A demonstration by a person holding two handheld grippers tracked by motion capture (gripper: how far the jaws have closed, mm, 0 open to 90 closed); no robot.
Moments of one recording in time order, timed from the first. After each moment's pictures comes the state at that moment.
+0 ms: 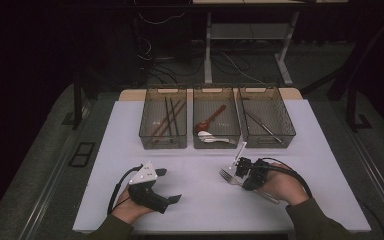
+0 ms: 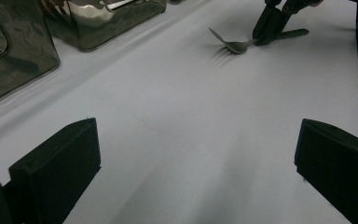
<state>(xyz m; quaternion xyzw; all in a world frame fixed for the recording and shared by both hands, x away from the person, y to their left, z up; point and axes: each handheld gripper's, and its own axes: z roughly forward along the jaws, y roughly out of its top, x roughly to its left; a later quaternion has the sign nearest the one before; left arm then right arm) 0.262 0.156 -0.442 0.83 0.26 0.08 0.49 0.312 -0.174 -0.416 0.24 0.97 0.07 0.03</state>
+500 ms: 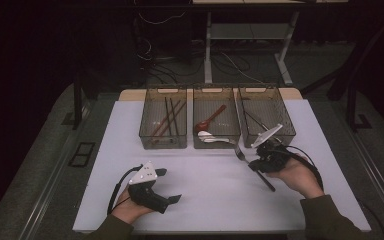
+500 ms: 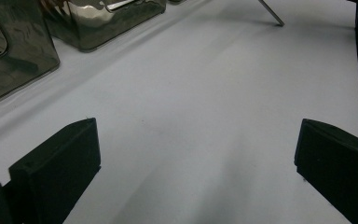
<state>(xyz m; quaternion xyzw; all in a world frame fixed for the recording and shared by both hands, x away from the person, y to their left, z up) 0.263 0.156 -0.442 0.83 0.26 0.08 0.49 0.328 -0.227 -0.384 0.32 0.92 0.24 0.06</state>
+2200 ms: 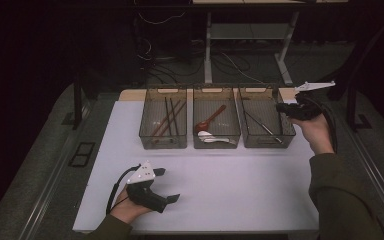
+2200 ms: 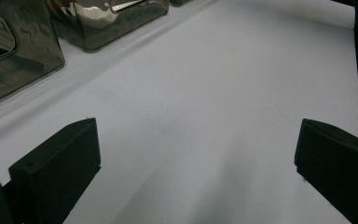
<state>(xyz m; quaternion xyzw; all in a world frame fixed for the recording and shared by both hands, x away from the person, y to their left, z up) 0.263 0.160 -0.442 0.83 0.26 0.08 0.49 0.435 -0.329 -0.346 0.45 0.77 0.40 0.20</state>
